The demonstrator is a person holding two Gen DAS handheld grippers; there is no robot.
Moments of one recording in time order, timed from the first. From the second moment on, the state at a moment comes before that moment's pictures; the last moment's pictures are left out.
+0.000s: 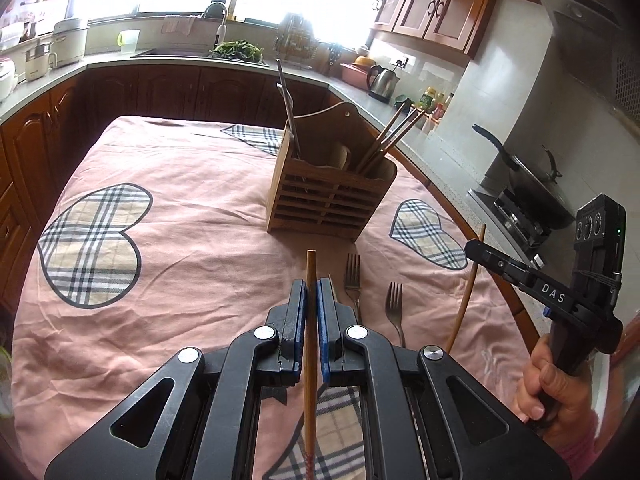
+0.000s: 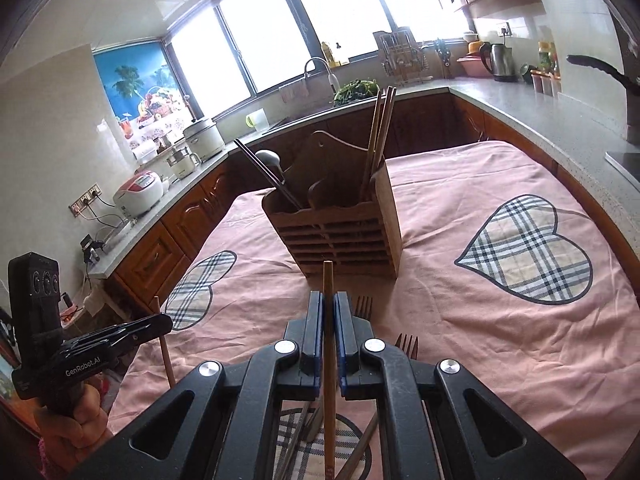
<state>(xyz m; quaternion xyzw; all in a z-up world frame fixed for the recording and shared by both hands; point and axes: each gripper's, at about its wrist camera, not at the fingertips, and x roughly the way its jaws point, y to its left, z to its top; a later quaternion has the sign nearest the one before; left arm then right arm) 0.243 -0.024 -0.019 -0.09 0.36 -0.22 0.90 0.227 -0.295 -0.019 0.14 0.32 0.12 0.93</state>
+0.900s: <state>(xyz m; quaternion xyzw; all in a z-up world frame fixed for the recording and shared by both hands) 0.222 0.013 0.026 -0.14 0.28 -0.18 0.93 0.192 -0.306 0.027 0.14 0.25 0.12 0.95</state>
